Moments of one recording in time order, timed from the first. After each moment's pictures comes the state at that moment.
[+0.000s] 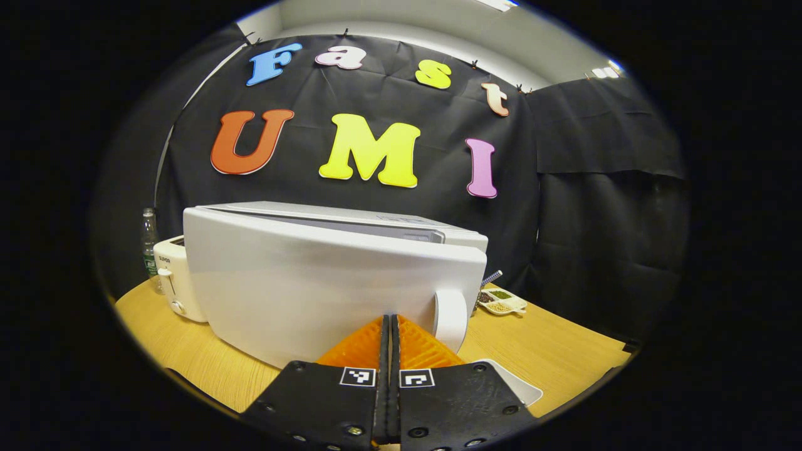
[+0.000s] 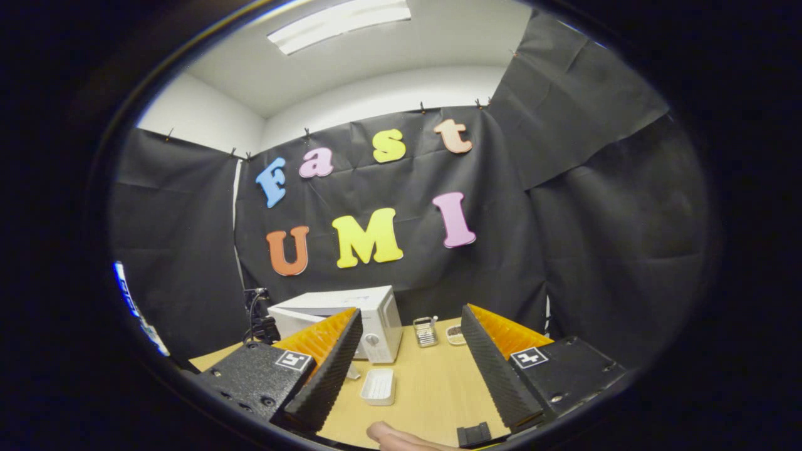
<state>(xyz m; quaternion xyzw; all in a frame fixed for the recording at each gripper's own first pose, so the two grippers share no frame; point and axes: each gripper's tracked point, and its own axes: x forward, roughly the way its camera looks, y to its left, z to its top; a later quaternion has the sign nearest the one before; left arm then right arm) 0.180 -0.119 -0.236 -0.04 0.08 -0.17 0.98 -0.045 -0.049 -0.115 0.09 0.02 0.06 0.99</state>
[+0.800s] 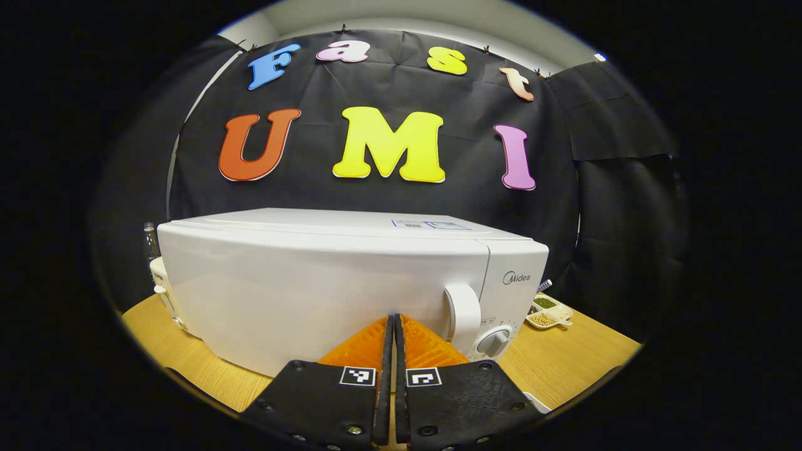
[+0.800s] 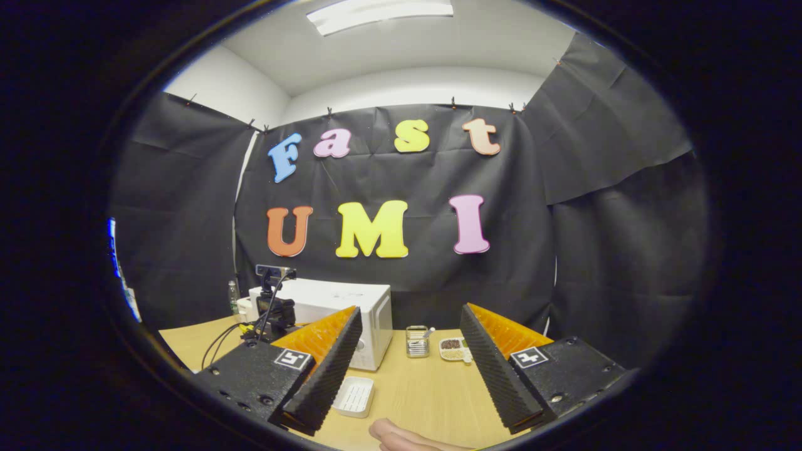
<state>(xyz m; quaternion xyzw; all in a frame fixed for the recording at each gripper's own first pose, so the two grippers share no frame) 0.258 -0.128 -0.240 -0.01 0.08 -0.09 0.99 0.026 -0.028 -0.123 0.03 0.02 0.08 1.00</state>
